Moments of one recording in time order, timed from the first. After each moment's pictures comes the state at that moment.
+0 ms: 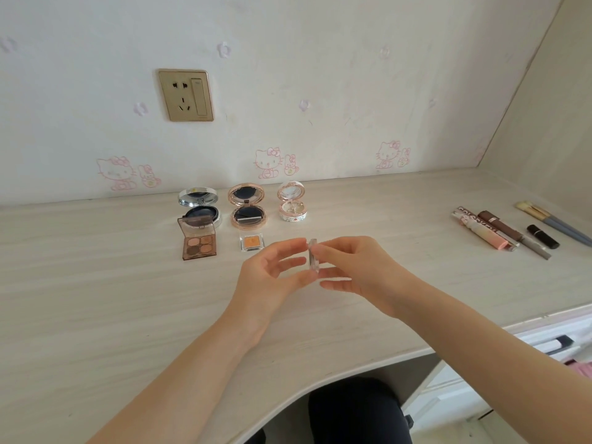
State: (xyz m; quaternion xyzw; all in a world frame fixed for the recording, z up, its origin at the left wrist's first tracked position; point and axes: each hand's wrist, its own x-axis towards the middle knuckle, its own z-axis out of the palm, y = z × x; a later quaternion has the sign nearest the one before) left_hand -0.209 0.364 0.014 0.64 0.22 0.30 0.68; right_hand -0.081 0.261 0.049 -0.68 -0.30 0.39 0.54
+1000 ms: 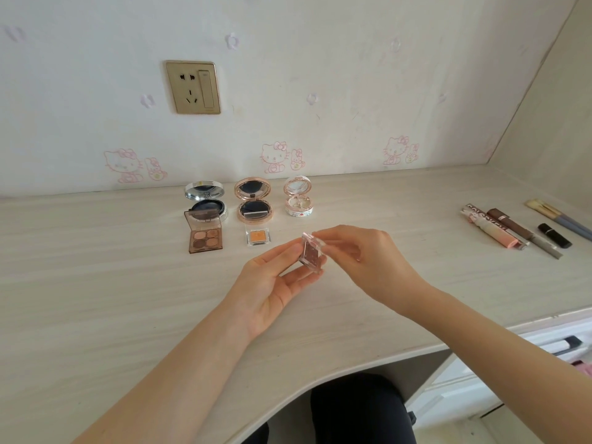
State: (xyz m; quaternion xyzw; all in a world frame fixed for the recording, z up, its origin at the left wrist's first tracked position) left_hand -0.210 0.370 0.020 0.34 0.19 0.21 0.90; right_hand -0.082 0.258 0.047 -0.70 -0.54 0.10 0.44
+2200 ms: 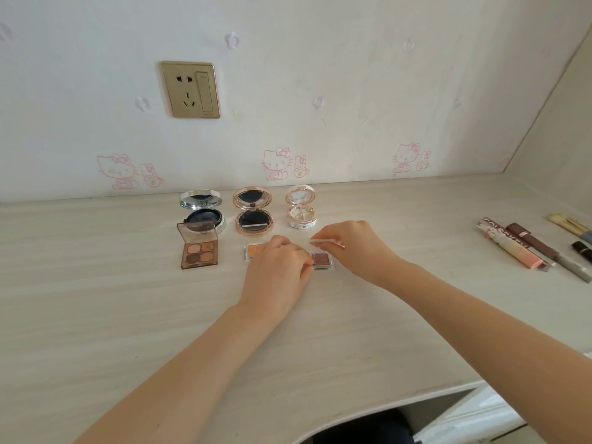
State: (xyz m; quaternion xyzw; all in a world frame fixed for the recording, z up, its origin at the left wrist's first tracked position) left_hand -0.159 0.412 -0.010 0.93 0.21 0.30 0.06; right_hand -0.008 0.332 0.019 -0.76 -0.59 0.04 0.28
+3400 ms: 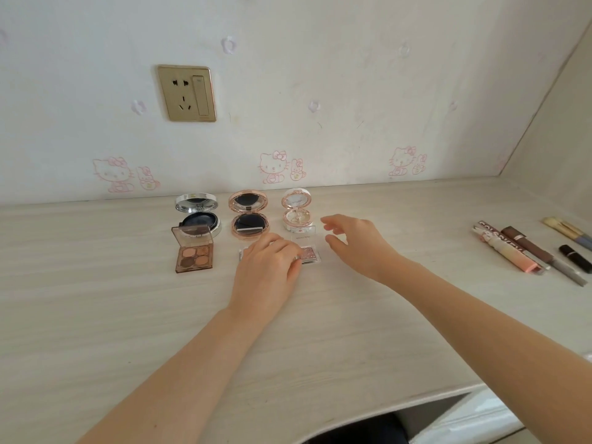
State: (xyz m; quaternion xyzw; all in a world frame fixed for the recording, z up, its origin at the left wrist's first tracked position) left_hand -0.159 0.425 -0.020 0.91 0.20 0.36 0.06; right_hand 0.006 0.332 0.020 -0.80 -0.53 0.04 0.28
